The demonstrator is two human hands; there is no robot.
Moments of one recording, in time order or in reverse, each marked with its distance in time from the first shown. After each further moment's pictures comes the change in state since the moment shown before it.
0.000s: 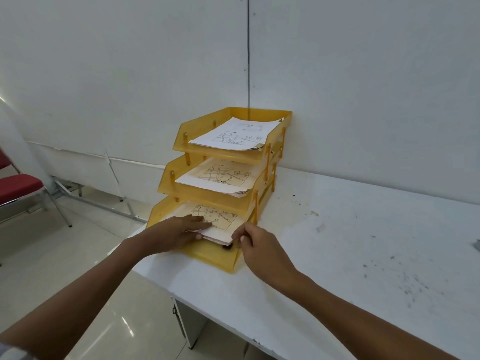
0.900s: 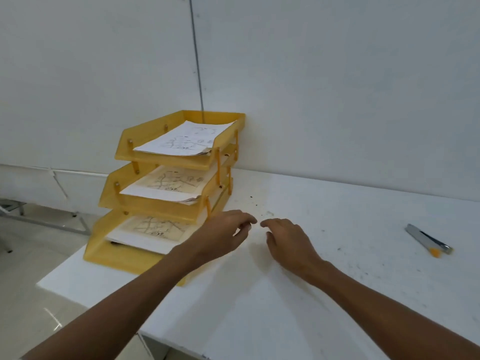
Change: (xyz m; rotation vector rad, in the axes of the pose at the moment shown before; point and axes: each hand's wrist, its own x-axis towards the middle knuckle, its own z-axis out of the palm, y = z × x) left_hand 0.074 0.201 0.021 -0.153 0.392 0.428; right_hand 0.004 0.115 -0.105 -0.644 0.169 -0.085
